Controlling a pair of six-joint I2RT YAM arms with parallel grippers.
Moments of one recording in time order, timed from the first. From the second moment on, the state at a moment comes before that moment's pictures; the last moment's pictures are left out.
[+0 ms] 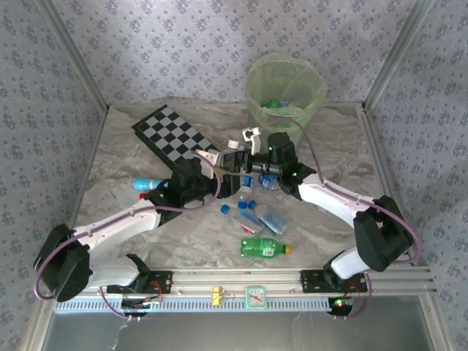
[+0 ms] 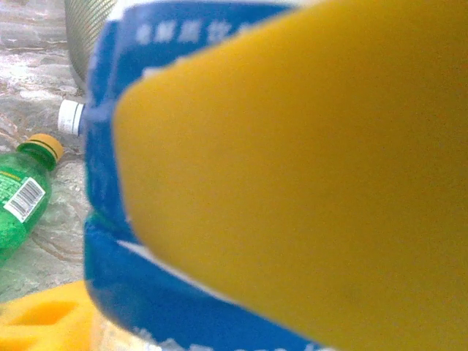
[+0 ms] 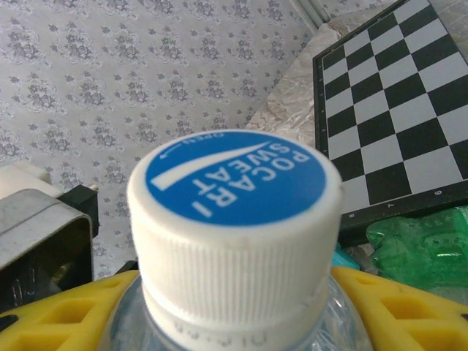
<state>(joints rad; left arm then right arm) -0.79 1.22 0.75 0.10 0.12 -0.50 0.61 1.48 0.95 0.28 -0.57 0.61</state>
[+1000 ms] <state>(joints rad) -0.60 1.10 0.60 -0.22 -0.28 -0.81 0.33 1.47 1.68 -0.30 -0.30 0.14</state>
